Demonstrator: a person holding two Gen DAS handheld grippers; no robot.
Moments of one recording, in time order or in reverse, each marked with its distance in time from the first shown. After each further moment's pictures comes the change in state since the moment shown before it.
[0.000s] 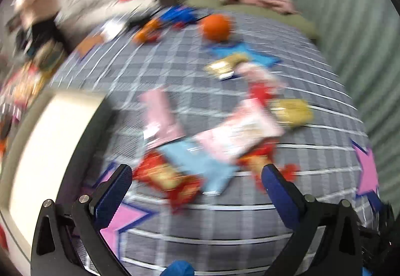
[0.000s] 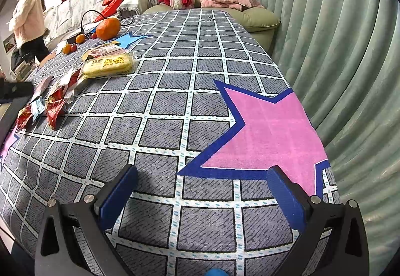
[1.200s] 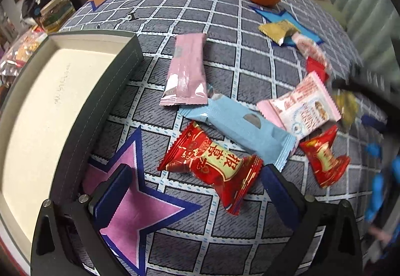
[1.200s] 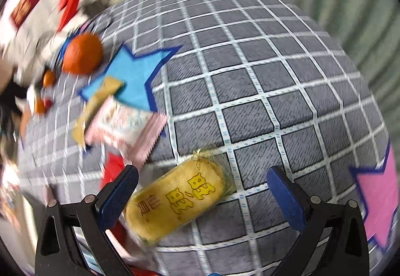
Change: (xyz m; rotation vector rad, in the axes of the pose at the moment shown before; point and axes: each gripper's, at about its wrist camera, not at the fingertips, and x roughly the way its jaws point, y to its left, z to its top) left arm 0.038 0.034 -0.007 -0.084 0.165 0.027; right arm 0.116 0.114 0.162 0.218 0.282 0.029
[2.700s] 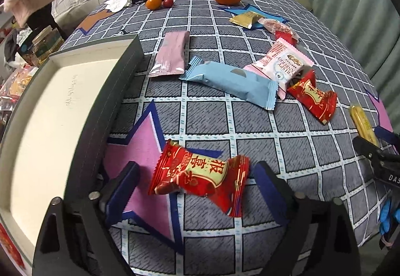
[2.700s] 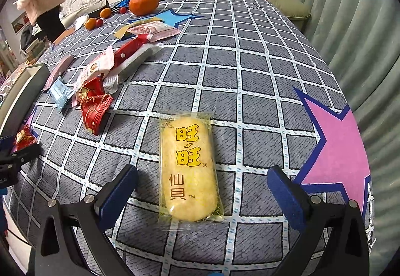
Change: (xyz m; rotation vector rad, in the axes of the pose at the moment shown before) left arm -0.018 0.020 -0.057 0.240 -0.129 -0.034; right arm -0.057 -0.060 -0.145 -0.307 -0.143 0.026
